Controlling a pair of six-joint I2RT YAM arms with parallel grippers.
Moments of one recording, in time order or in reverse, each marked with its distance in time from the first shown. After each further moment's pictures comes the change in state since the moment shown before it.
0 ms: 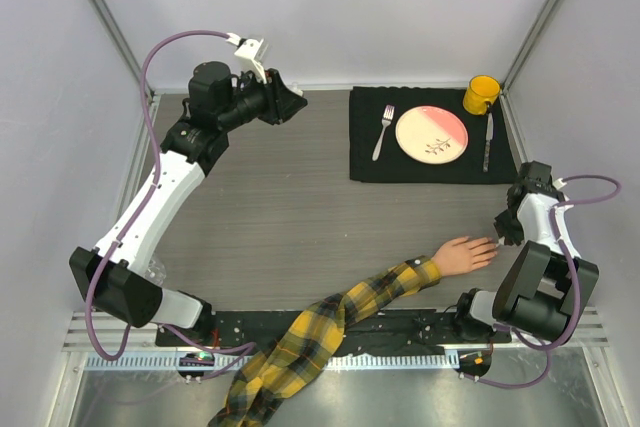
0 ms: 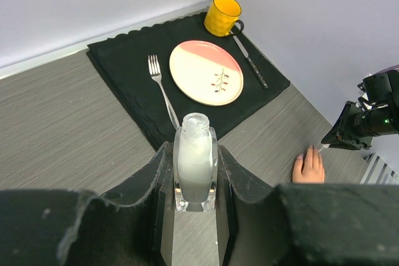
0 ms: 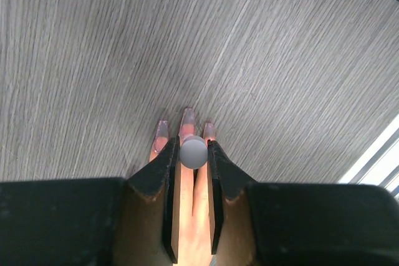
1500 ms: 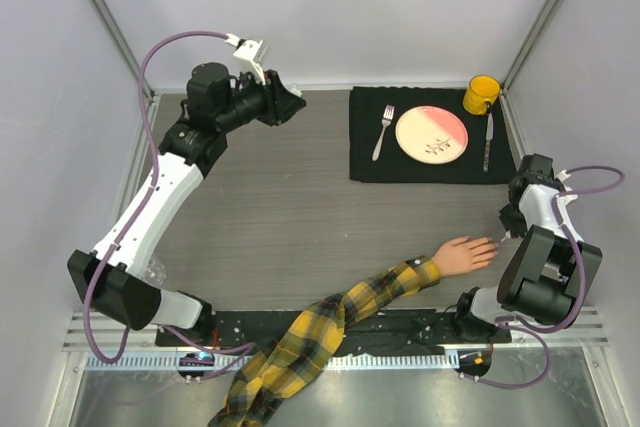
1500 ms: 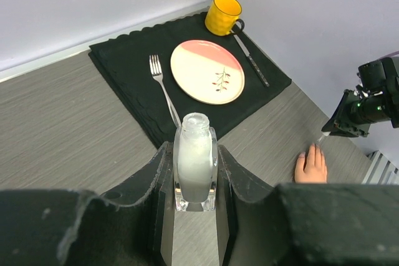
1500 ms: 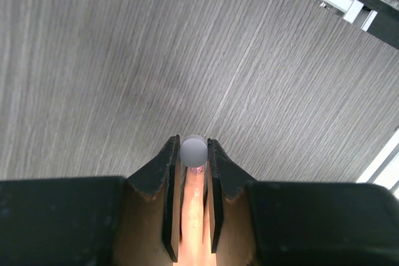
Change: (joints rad) left arm 0.000 -0.008 -0.001 -0.010 0.002 0.016; right arm 0.000 0.090 0.045 0.065 0.067 -0.005
